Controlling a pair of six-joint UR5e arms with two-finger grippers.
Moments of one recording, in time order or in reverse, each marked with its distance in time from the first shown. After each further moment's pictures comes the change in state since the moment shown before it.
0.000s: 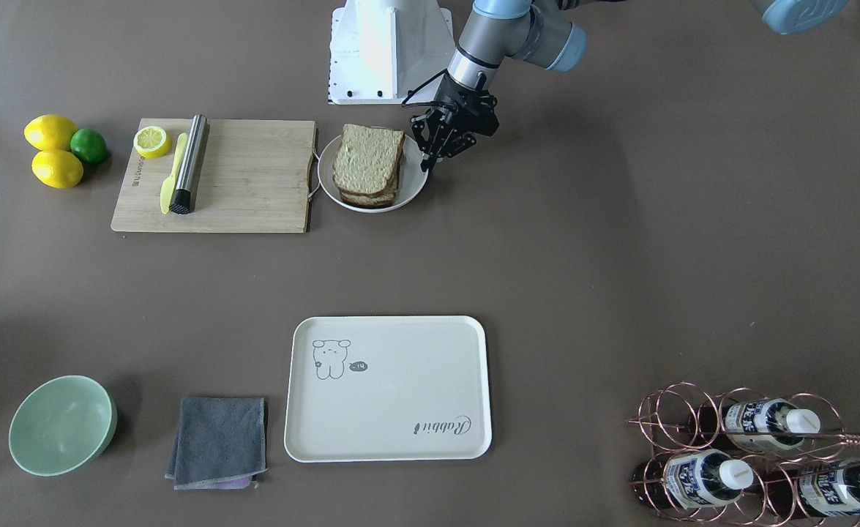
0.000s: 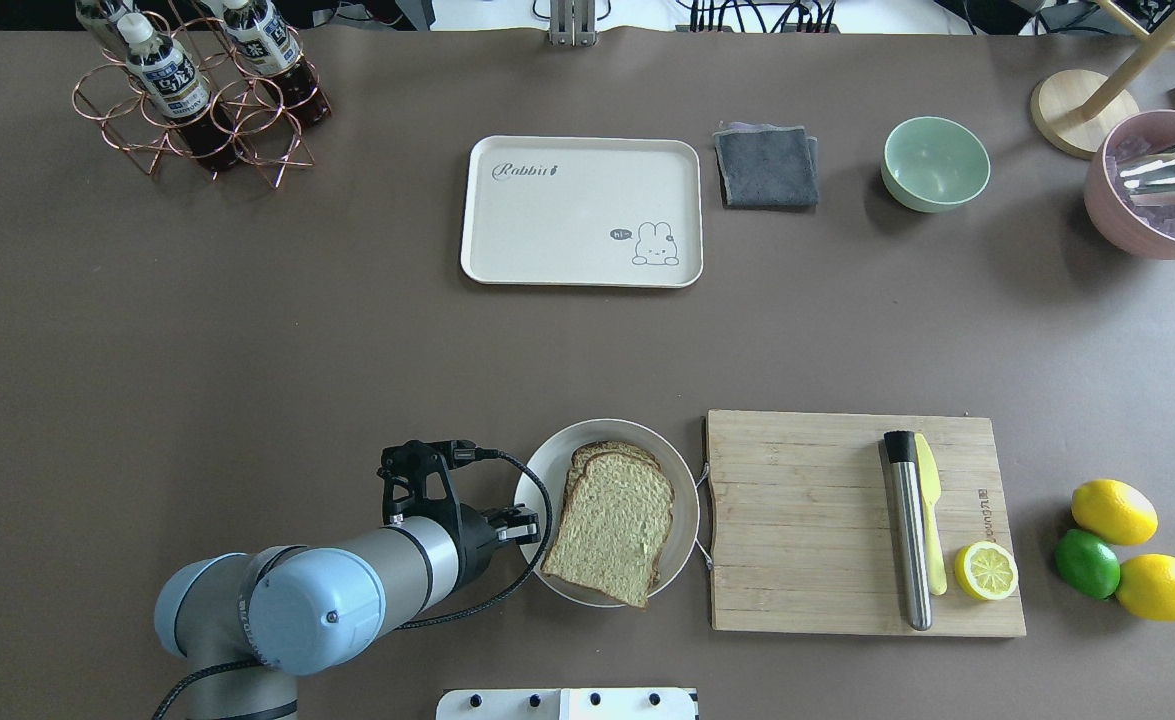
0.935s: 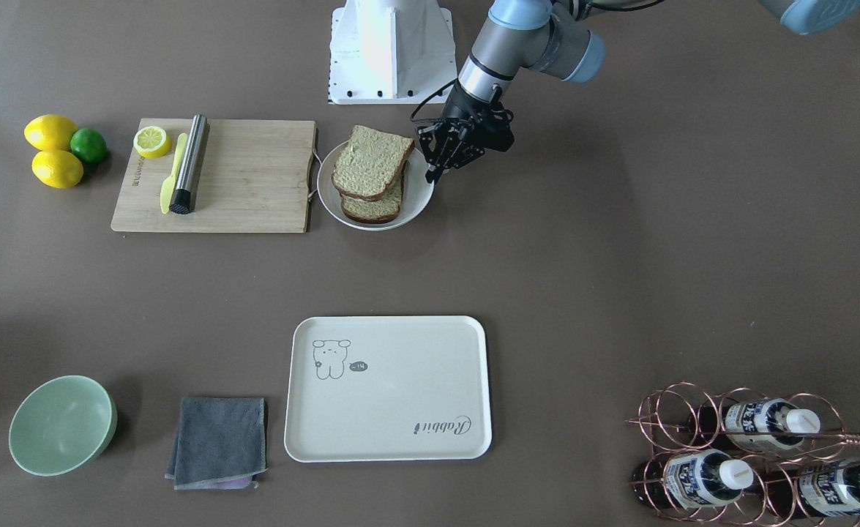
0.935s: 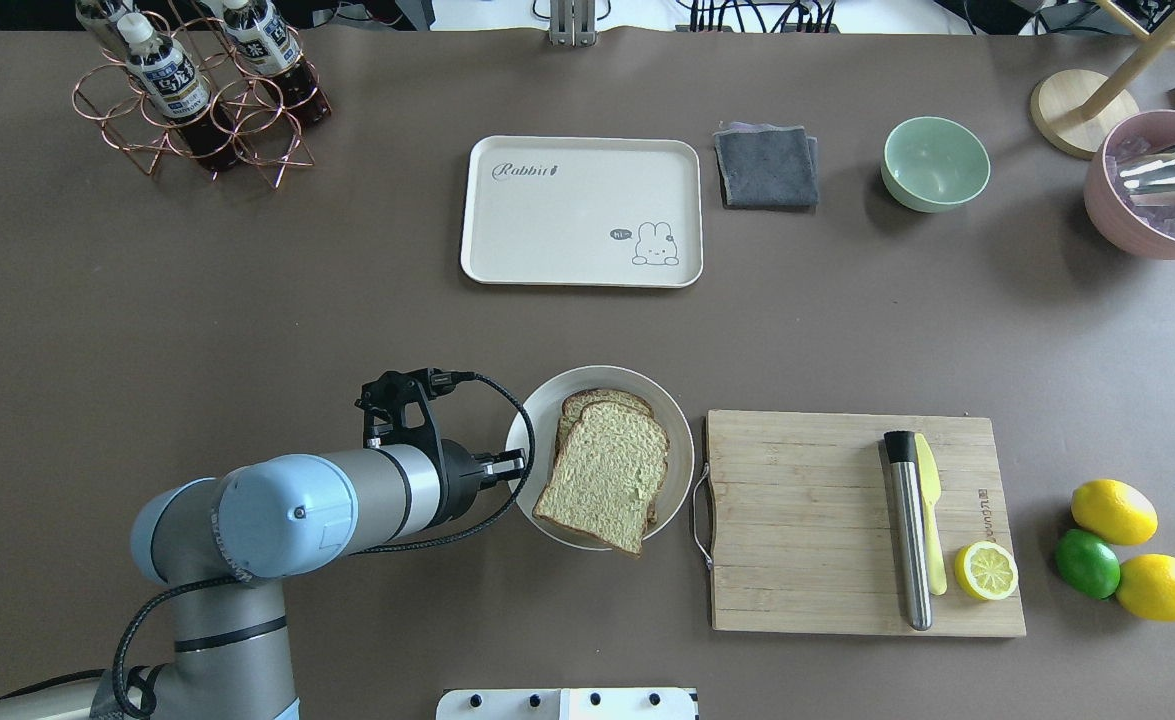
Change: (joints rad) left arm -0.120 -0.011 -0.017 0.003 -0.153 -0.046; right arm 0.002 -0.003 -0.007 -0.001 -0.002 0.001
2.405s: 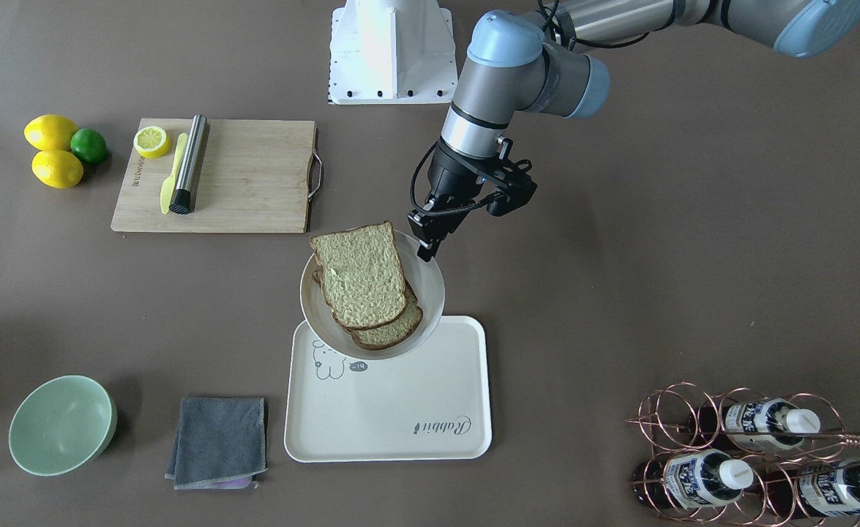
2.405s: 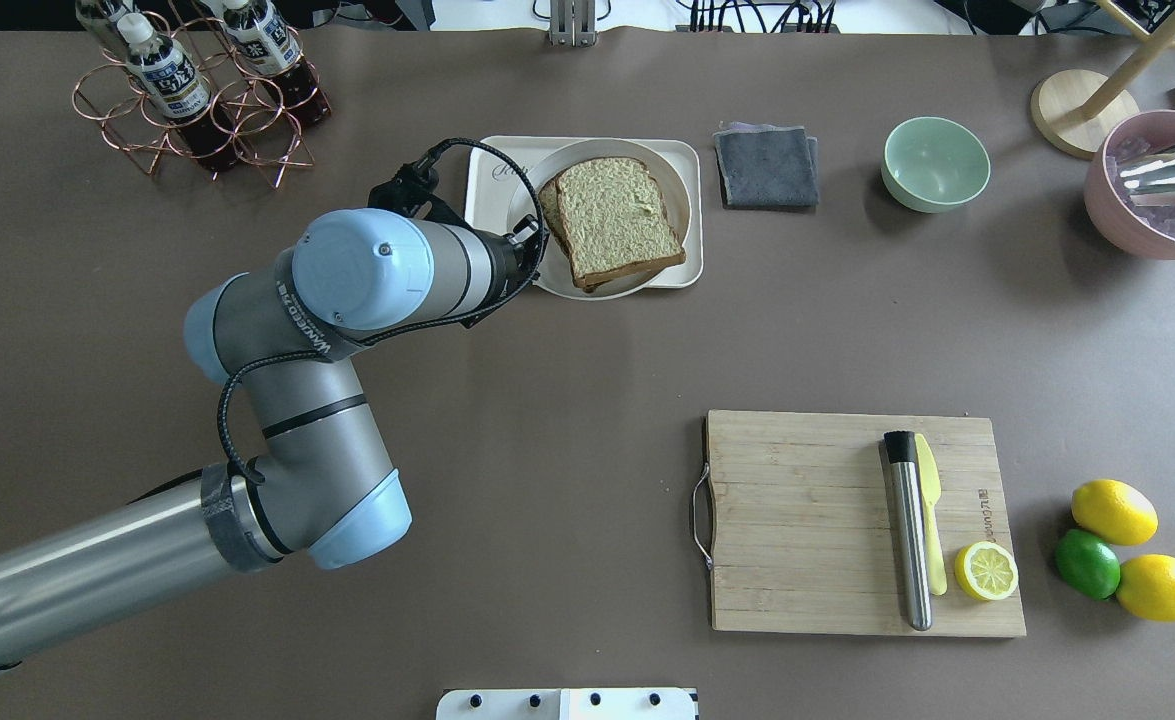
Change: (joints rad) left arm -0.260 -0.266 0.176 0.160 -0.078 -0.464; right arm 0.002 0.012 -0.008 -0.039 0.001 0.000
